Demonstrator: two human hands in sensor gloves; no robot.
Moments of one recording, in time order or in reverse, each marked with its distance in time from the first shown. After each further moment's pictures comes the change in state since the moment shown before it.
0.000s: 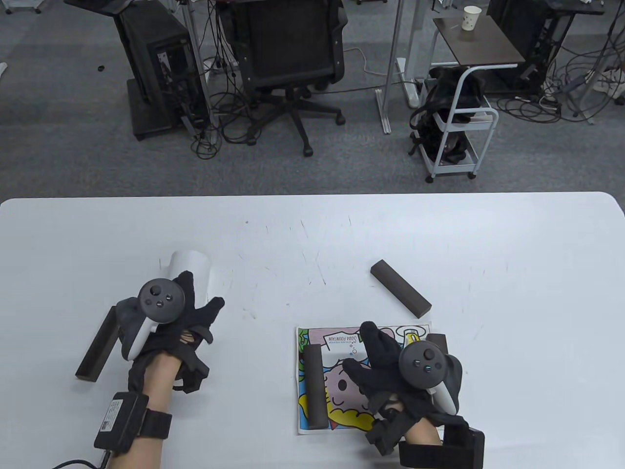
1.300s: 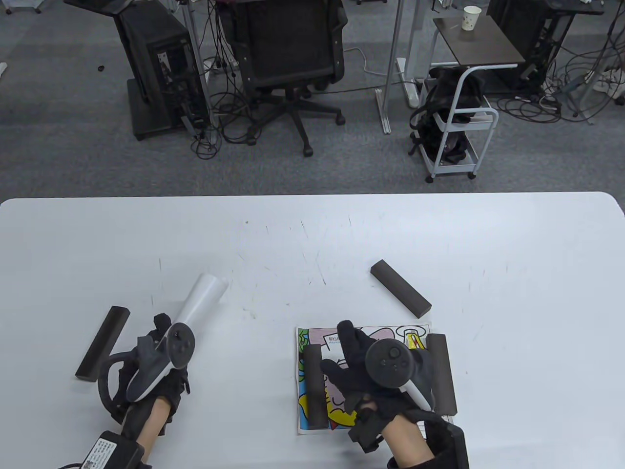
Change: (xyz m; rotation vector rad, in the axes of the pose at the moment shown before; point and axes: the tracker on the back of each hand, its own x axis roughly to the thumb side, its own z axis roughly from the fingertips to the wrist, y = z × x) left_hand -0.016 -0.031 0.070 0.074 -0.009 -0.552; right_hand 0.058 0.020 -0.009 0.011 -0.071 0.196
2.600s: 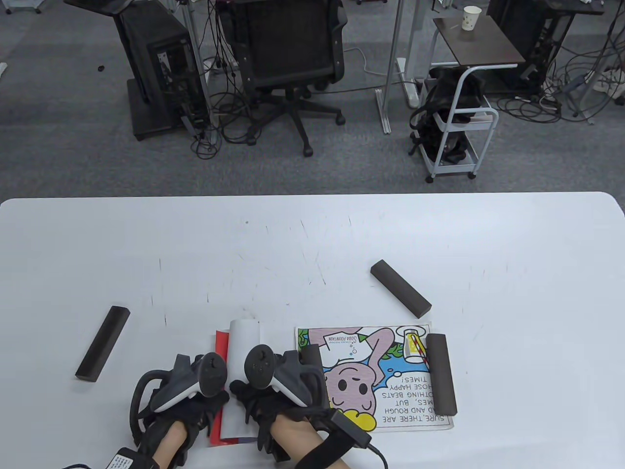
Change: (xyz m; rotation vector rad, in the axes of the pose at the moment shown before) left_hand 0.040 -0.061 0.017 -0.420 -0.314 -0.029; right_hand 0.070 0.157 -0.045 0.243 0.154 0.298
